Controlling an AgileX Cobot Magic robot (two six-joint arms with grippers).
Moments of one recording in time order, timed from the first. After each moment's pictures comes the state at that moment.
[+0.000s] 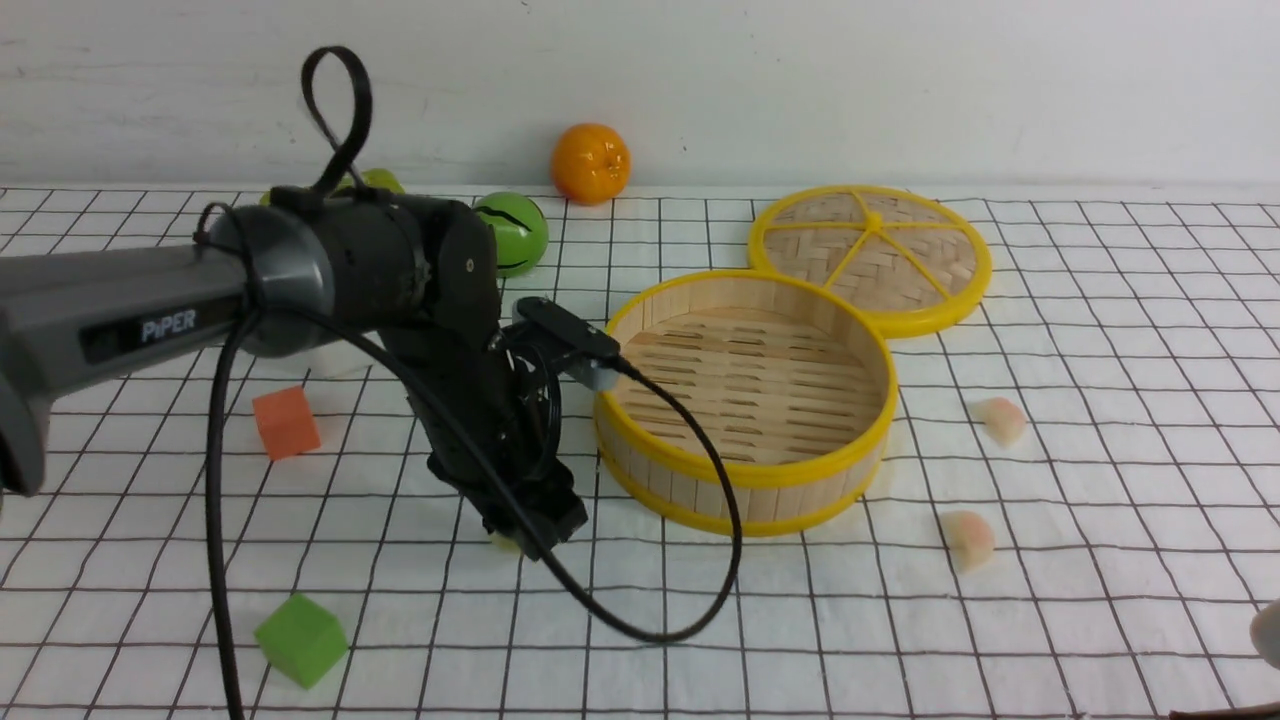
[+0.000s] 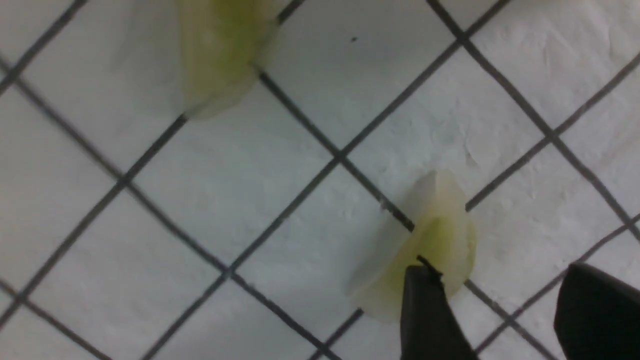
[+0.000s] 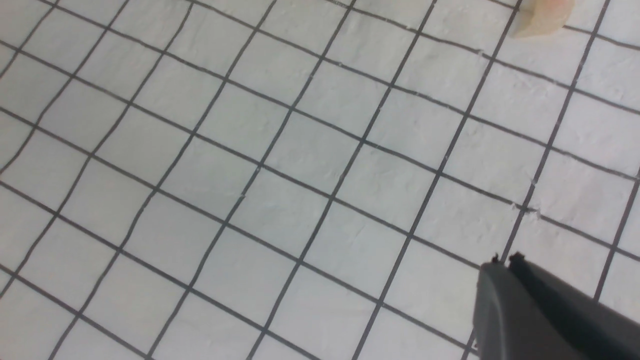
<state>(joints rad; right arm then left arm) 0.16 0.73 -0.41 0.47 0.63 -0.47 -0.42 2.02 -1.48 -0.12 0.90 0.47</state>
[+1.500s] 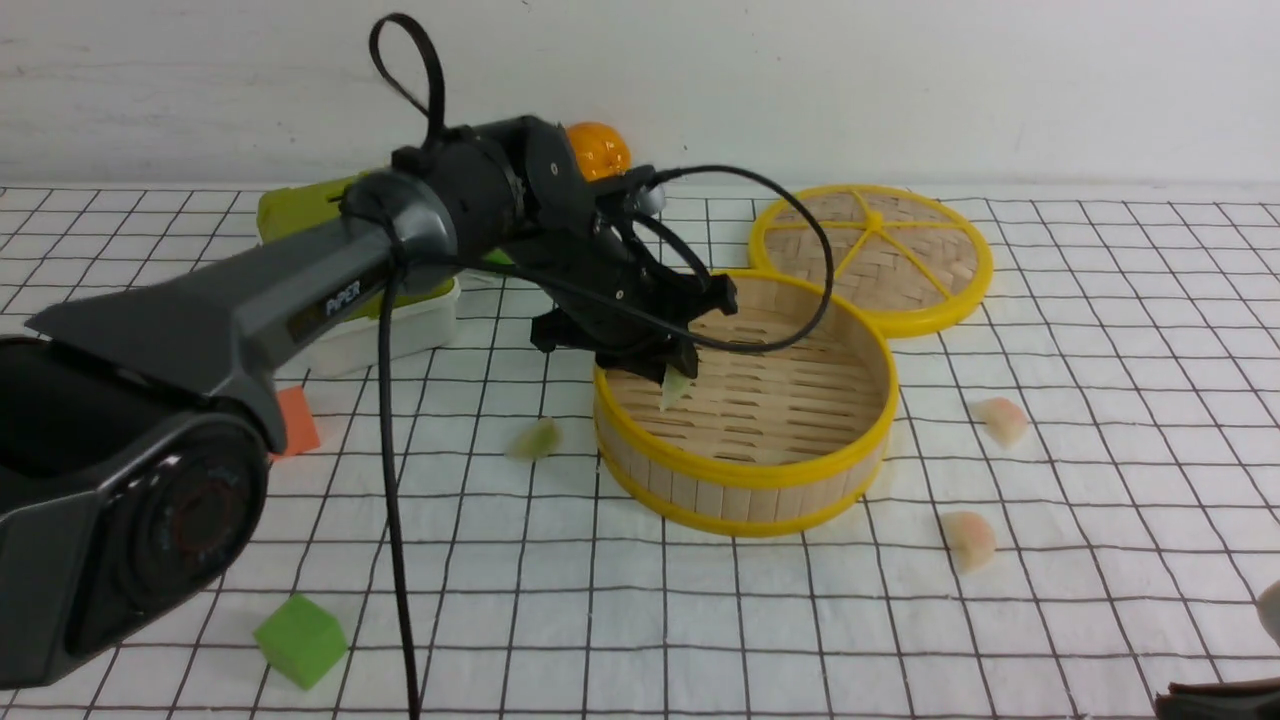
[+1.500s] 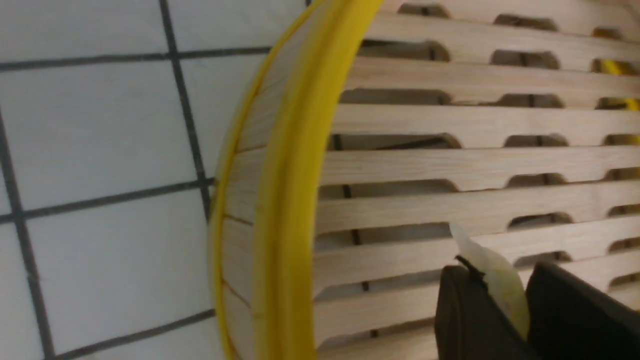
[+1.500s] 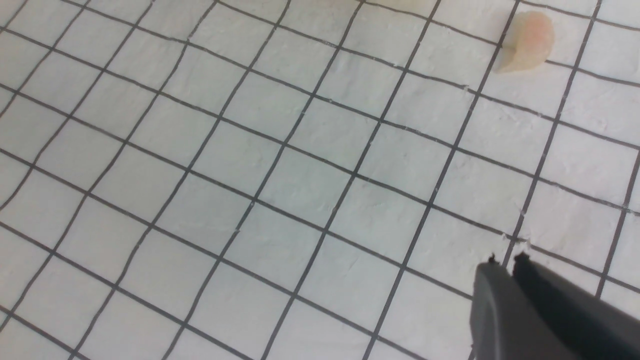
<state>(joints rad) 0.16 0.73 -0.41 0.49 0.59 -0.47 -0.42 2.34 -2.07 -0.38 0.83 -0.15</state>
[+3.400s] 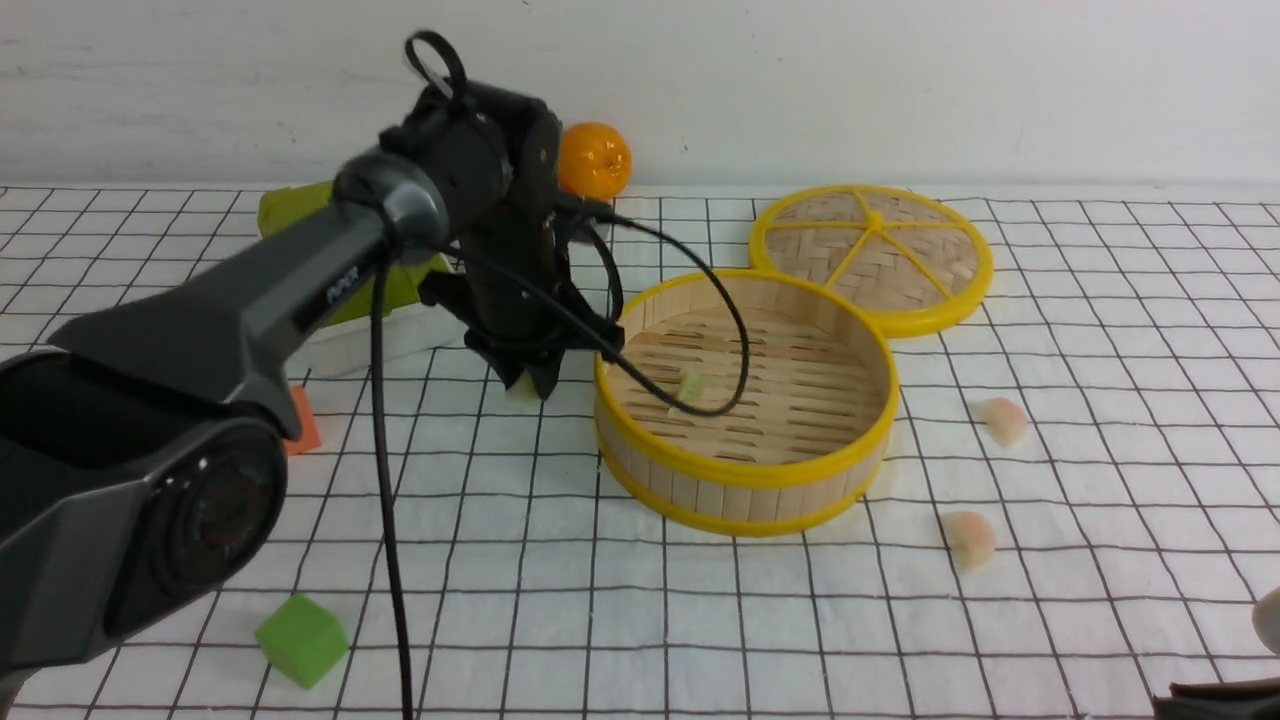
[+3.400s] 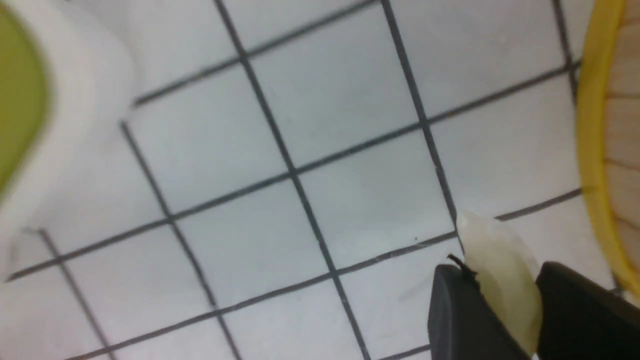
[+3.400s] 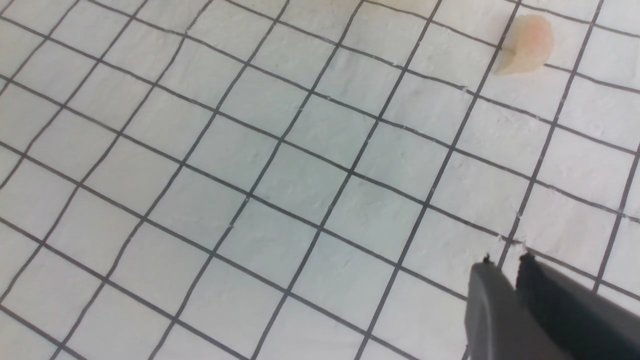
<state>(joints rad) 0.16 0.73 -0.40 0.49 0.57 -0.51 -0.38 2.38 -2.31 0.06 1.23 -0.04</state>
